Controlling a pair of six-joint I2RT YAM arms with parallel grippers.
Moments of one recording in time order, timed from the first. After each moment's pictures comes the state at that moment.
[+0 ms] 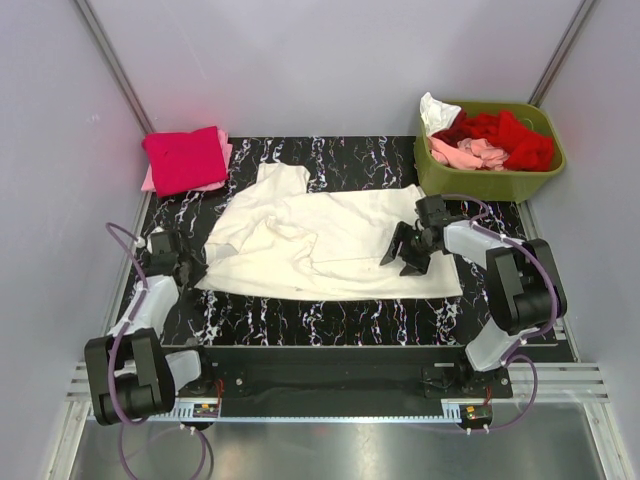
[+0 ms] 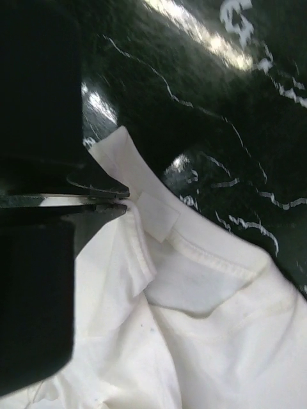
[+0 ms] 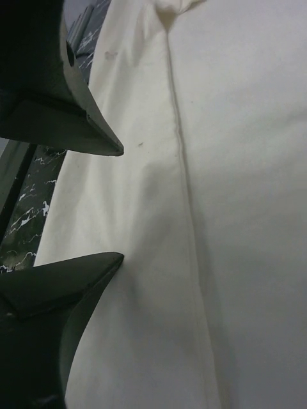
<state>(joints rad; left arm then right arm) 0.20 1.14 0.53 -0.29 -0.01 -0.63 0.25 1.67 0.93 -0.45 -0.28 0.61</state>
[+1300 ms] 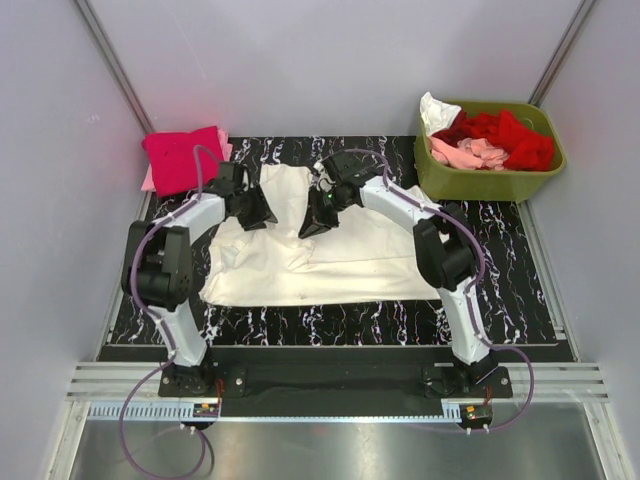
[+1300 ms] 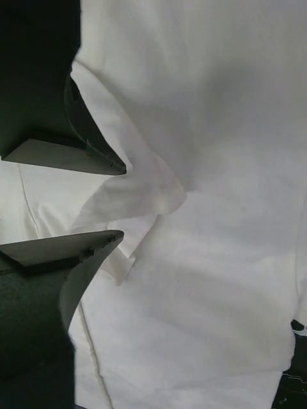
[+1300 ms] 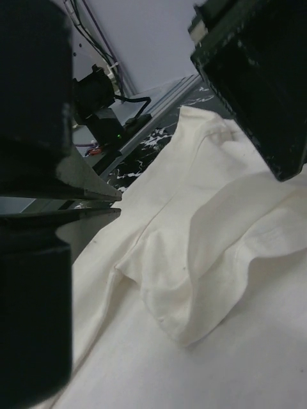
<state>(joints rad) -0.15 1.80 1.22 -0.38 0.25 -0.57 0.60 2.18 1.84 -0.63 -0.60 0.63</state>
